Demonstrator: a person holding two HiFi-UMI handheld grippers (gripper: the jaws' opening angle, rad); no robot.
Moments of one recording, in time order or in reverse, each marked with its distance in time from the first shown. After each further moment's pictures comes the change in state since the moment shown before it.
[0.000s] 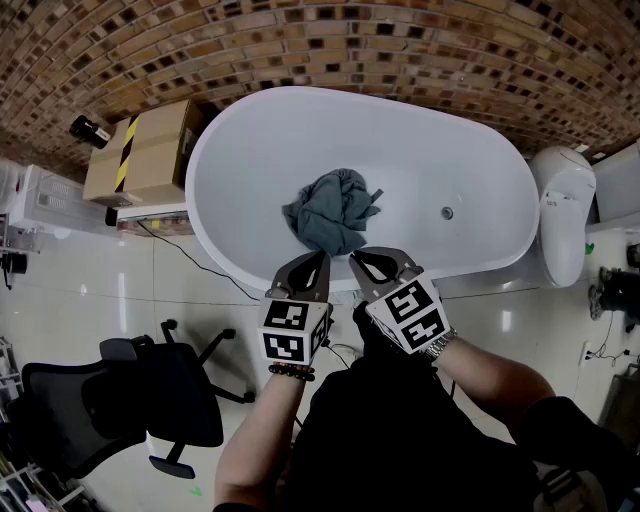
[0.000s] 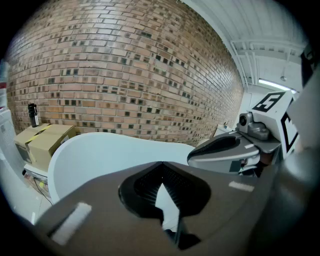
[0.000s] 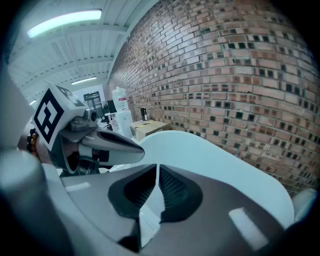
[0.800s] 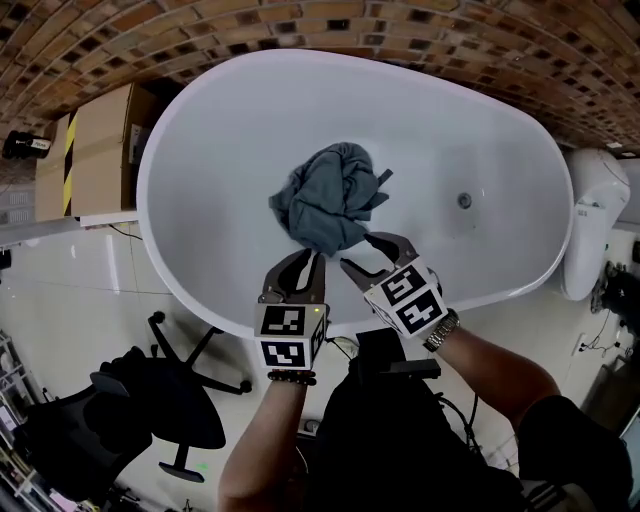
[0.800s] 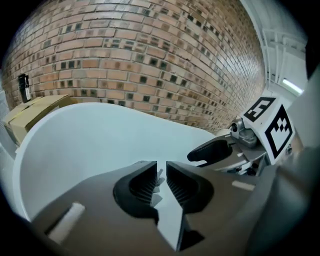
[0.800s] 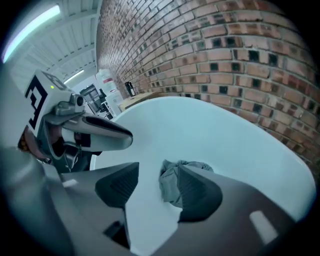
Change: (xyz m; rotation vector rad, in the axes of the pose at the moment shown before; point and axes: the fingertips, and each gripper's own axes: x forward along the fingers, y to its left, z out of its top) left arm 0.229 0.168 -0.149 -0.080 0.139 0.077; right arm 0.261 -0.160 -0.174 0.087 0.212 0.074
